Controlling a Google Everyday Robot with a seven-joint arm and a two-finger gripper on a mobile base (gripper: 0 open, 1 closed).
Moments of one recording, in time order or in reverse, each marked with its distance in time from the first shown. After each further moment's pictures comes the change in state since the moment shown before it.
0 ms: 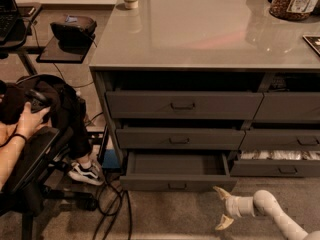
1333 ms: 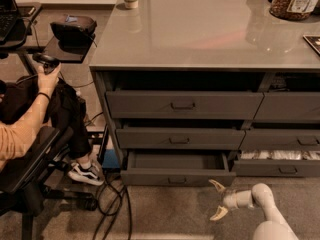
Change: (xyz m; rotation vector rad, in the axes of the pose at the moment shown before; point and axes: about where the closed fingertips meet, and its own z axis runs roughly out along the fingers) arm 0.007 -0.036 0.033 0.001 -0.226 0.037
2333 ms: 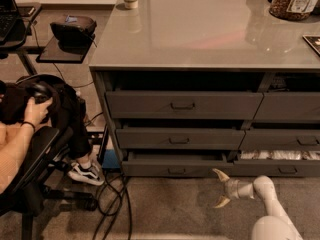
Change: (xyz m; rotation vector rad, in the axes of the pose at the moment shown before) arm 0.007 -0.059 -0.016 0.102 0.095 -0.080
